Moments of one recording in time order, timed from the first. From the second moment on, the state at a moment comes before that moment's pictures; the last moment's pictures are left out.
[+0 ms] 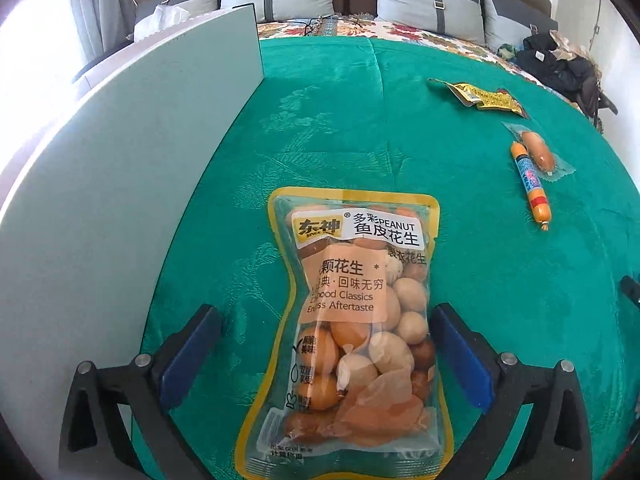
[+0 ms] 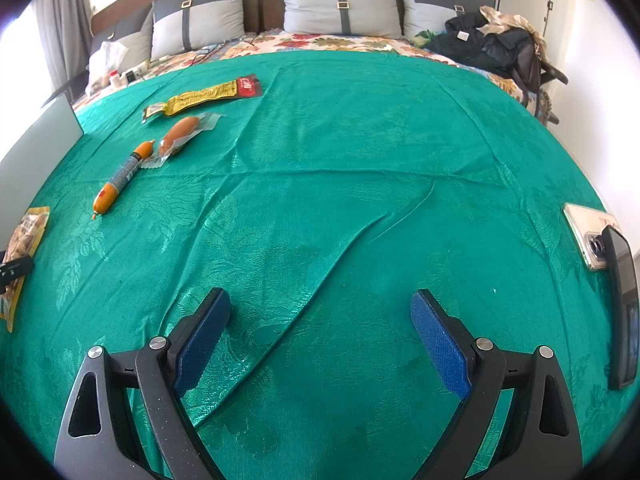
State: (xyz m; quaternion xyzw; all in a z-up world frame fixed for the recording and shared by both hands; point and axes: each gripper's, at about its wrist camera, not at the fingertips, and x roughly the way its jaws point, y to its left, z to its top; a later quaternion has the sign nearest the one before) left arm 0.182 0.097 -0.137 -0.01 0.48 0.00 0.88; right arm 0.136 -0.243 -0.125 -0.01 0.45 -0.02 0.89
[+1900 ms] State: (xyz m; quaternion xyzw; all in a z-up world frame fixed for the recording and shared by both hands) left arm 0.175 0.097 -0.136 -0.01 0.45 0.01 0.89; right arm 0.244 -0.090 -0.120 -0.01 0.53 0.05 0.84
